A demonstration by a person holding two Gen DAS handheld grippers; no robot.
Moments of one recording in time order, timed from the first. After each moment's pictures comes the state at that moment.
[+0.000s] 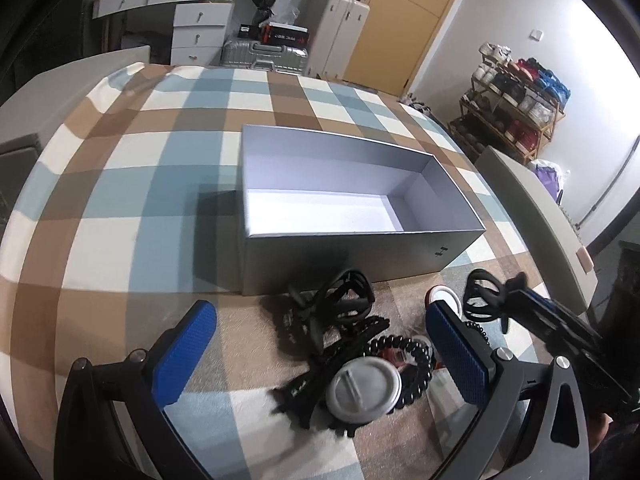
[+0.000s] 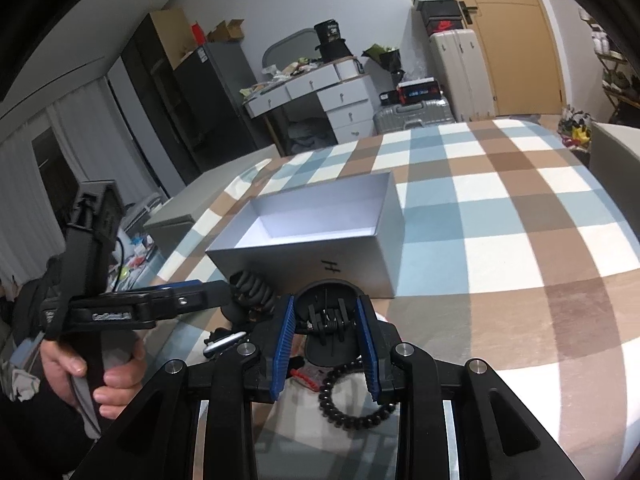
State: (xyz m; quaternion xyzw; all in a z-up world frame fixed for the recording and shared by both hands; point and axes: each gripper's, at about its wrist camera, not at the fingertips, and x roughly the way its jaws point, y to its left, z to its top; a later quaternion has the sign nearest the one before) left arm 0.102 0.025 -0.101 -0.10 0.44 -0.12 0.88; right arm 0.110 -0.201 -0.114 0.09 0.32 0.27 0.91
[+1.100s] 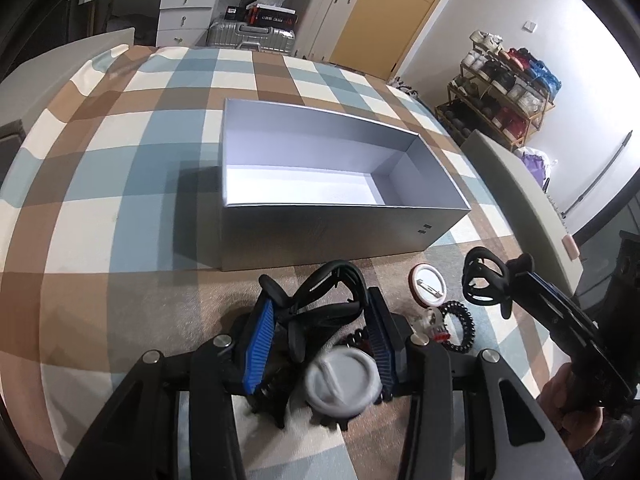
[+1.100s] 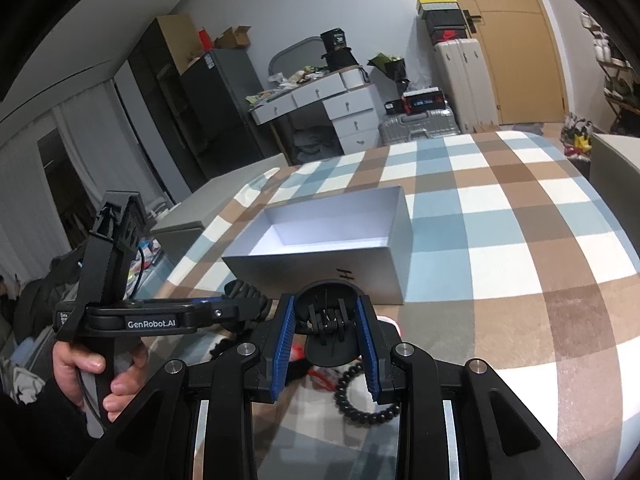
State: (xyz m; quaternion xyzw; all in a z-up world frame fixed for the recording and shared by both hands) left arm 0.093 0.027 -0.099 -0.12 0.47 -0.15 0.86; right arm 0.103 -0.198 -0.107 0.09 0.30 0.28 0.91
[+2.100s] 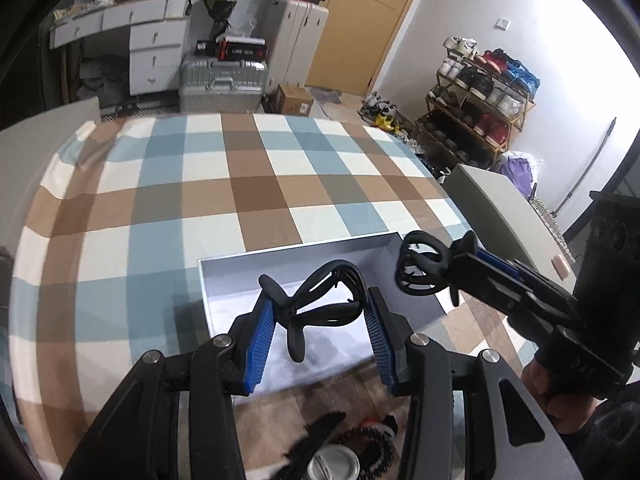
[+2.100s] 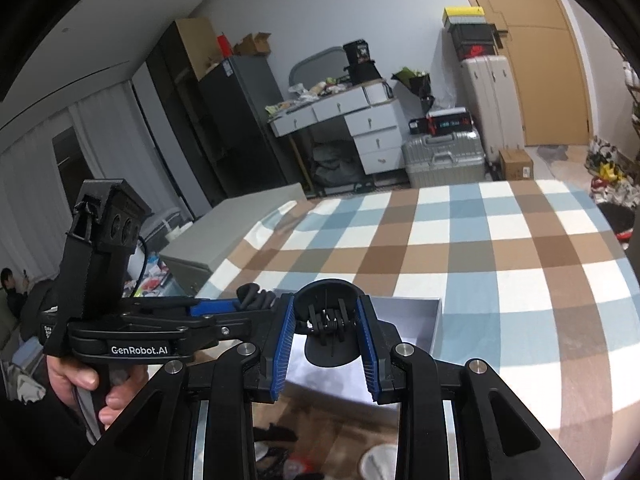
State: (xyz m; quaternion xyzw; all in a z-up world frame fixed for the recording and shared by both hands) left arm 0.168 0.023 -0.059 -0.08 0.44 -0.19 0.88; right arm 0.187 -0.165 -0.061 0.08 0.29 0.31 0.90
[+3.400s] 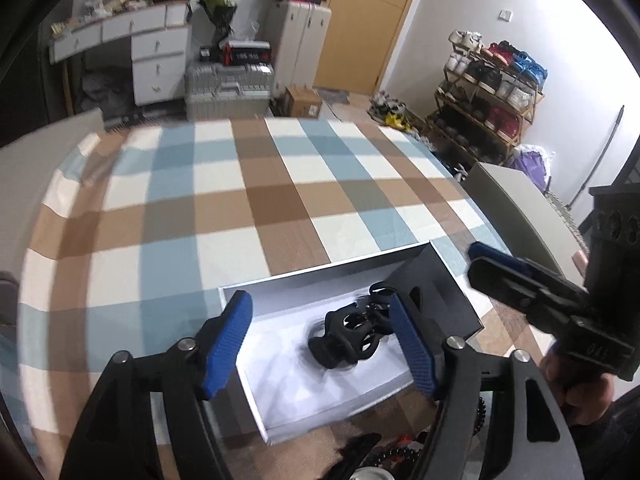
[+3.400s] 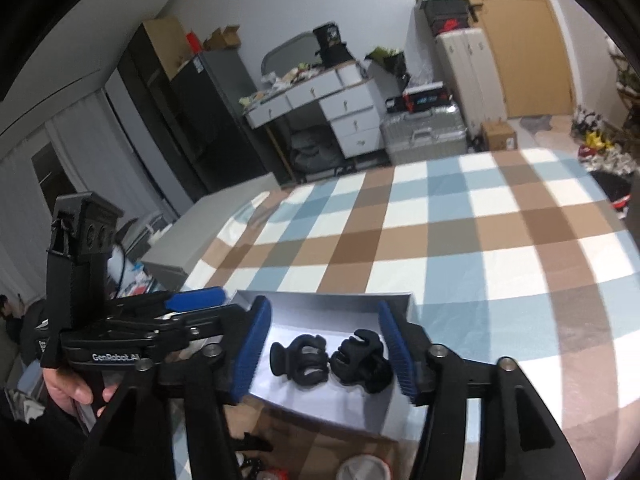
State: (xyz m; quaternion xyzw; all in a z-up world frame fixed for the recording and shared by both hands) left arm 0.168 0.031 -0.051 -0.05 0.42 -0.16 0.89; right arm 0.206 -0.179 -0.071 0.11 0.31 0.27 0.90
